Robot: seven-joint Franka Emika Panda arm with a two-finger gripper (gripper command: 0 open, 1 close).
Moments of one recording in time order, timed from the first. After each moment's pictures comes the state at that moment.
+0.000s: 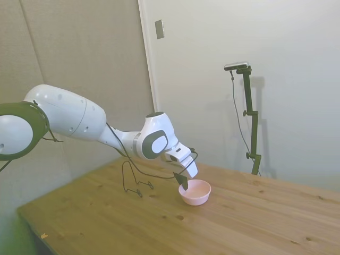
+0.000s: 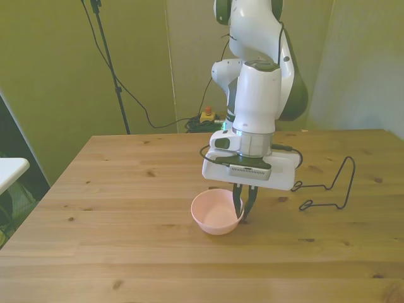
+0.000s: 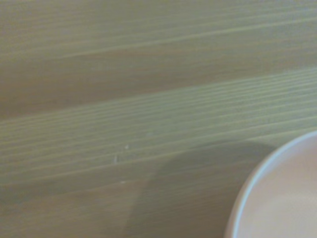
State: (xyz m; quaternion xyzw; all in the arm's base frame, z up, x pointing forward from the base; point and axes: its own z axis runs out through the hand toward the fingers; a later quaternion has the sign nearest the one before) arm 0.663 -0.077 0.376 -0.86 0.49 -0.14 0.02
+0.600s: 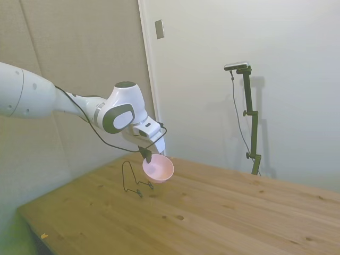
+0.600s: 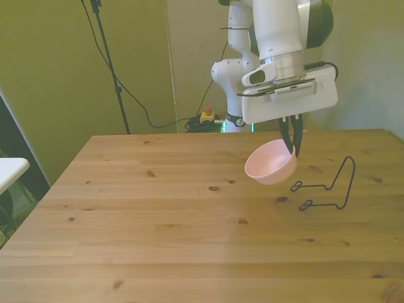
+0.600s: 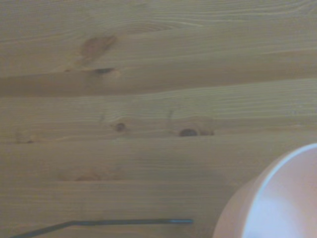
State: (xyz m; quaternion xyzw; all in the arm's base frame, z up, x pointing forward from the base) arm 0.586 0.002 0.490 -0.89 0.40 -0.11 0.16
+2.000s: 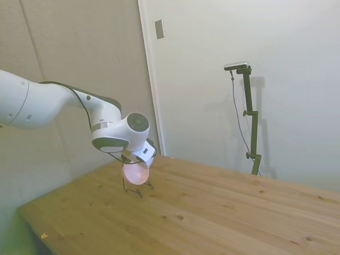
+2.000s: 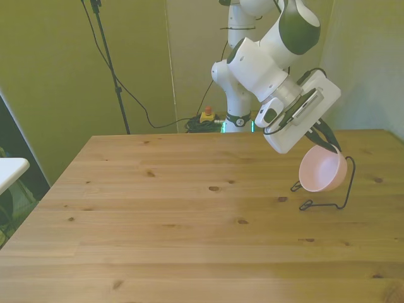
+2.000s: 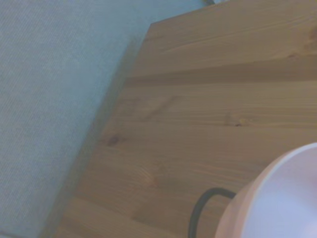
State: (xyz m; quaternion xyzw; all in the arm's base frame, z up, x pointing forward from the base) arm 0.560 0.033 0.420 -0.87 0.25 -0.06 0.42
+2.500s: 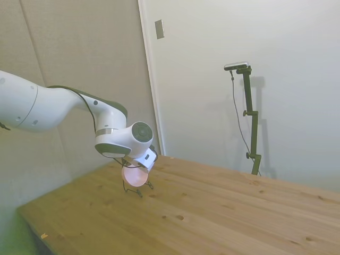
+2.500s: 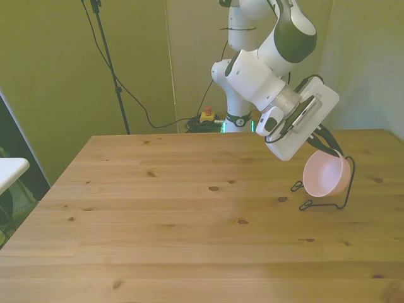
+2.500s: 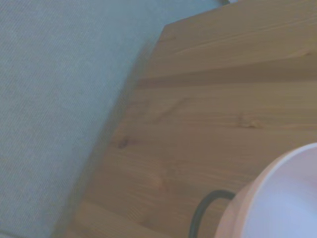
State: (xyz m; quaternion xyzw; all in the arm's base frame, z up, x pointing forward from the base) arm 0.563 0.033 0.404 -0.86 0.24 -0.06 0.45
